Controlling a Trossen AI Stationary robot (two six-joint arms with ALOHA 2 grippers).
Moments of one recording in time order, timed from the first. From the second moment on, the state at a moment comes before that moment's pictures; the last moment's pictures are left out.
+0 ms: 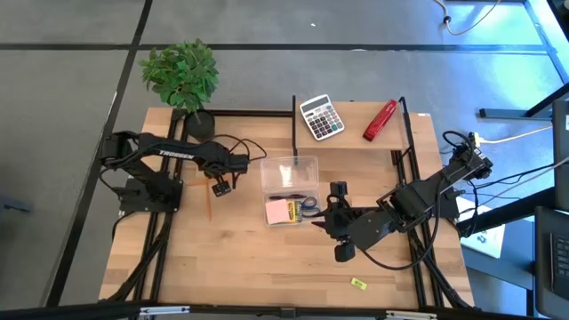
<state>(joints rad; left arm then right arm) 0.22 1.50 0.82 -1.03 -0.27 -0.31 0.57 1.54 1.60 -0.82 0.54 0.10</state>
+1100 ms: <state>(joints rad) 0.24 1.50 0.73 -0.92 -0.27 -0.26 0.56 1.54 1.60 -0.82 0.54 0.12</state>
